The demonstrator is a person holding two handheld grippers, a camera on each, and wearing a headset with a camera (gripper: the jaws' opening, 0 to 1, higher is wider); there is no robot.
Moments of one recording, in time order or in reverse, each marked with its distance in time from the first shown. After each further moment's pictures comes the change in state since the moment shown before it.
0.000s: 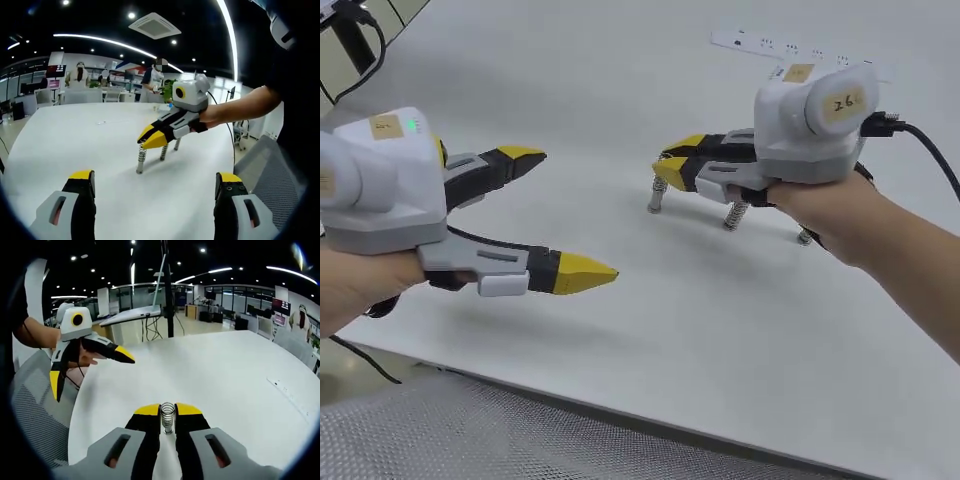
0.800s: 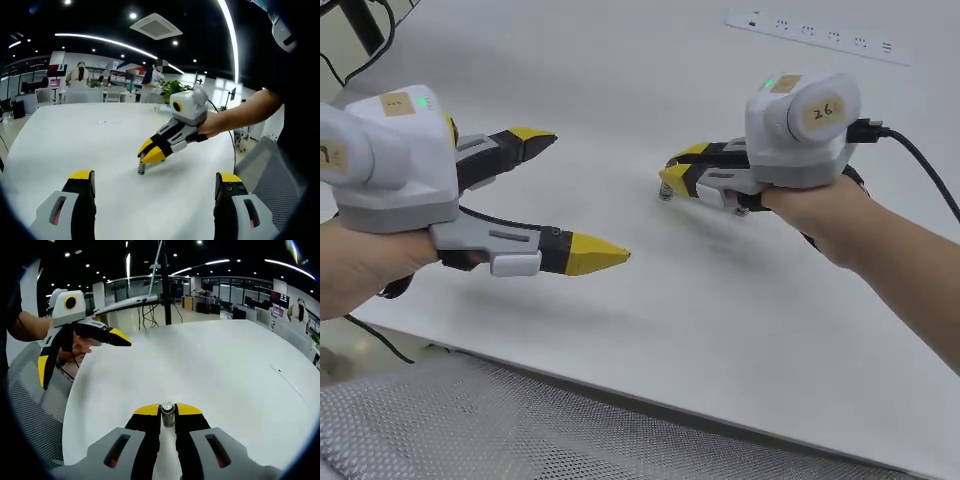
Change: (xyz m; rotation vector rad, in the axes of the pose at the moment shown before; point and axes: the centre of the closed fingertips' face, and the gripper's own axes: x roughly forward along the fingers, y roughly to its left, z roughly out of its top) left arm 0.002 -0.003 0.002 -0.009 -0.004 0.001; right arm 0.013 0.008 -0.030 0.031 0.066 -0.019
